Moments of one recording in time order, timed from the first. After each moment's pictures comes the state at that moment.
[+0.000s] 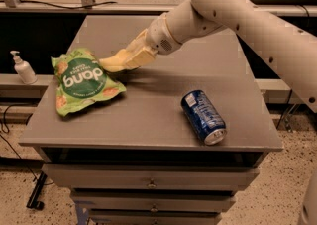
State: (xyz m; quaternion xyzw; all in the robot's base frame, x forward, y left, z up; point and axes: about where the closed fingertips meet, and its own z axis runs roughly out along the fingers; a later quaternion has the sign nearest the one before) arm 0.636 0.063 0.879 -0.63 0.64 0.24 0.37
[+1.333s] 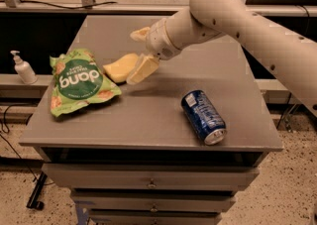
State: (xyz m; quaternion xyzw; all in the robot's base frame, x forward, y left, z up) arm 0.634 0.062 0.867 -0.67 0.59 0.20 0.40
